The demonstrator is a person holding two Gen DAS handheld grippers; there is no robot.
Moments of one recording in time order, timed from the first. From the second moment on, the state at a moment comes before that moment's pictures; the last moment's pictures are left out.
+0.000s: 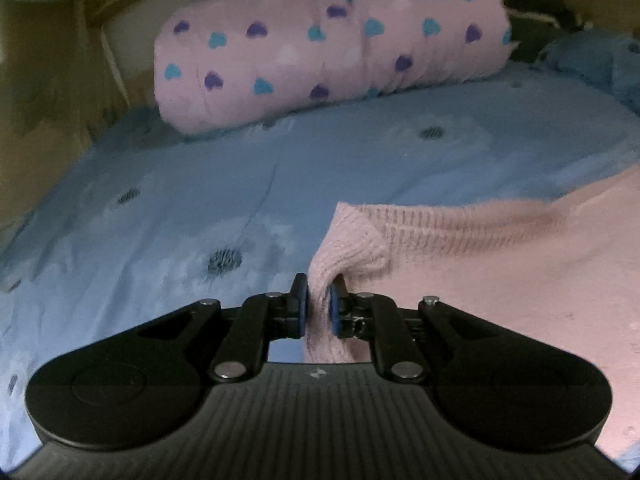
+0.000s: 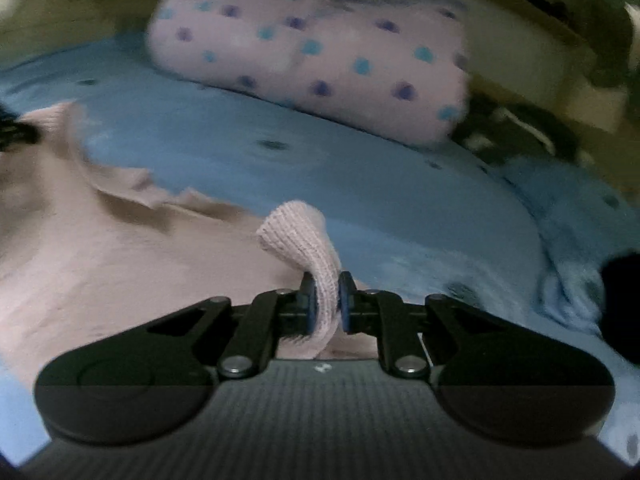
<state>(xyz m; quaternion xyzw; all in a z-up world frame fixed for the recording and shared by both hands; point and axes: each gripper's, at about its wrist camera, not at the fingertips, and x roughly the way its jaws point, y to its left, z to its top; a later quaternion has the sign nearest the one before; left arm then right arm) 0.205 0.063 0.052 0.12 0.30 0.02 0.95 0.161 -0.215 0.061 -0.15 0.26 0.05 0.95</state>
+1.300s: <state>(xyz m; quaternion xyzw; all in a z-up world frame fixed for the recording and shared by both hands) 0.212 0.078 0.022 0.07 0.33 -0.01 0.94 0.181 -0.256 0.038 -0.07 0.31 0.03 0.95</state>
